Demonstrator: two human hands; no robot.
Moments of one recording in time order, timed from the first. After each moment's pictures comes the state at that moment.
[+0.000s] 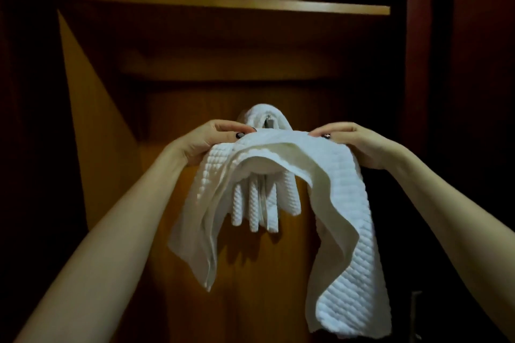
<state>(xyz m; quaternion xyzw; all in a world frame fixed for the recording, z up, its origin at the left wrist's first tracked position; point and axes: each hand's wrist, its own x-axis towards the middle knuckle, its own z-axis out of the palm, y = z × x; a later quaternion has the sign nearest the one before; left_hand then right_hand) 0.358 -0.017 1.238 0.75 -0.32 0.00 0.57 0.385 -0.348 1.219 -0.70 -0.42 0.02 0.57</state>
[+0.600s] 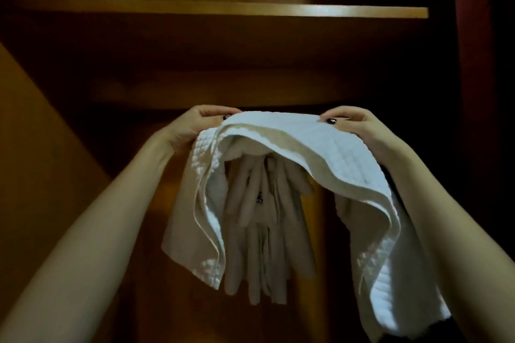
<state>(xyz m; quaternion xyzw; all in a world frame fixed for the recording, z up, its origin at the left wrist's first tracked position) 0.477 0.003 1.322 0.76 -0.34 0.15 0.53 0.518 -0.341 1.288 -0.66 -0.46 -0.18 0.56</state>
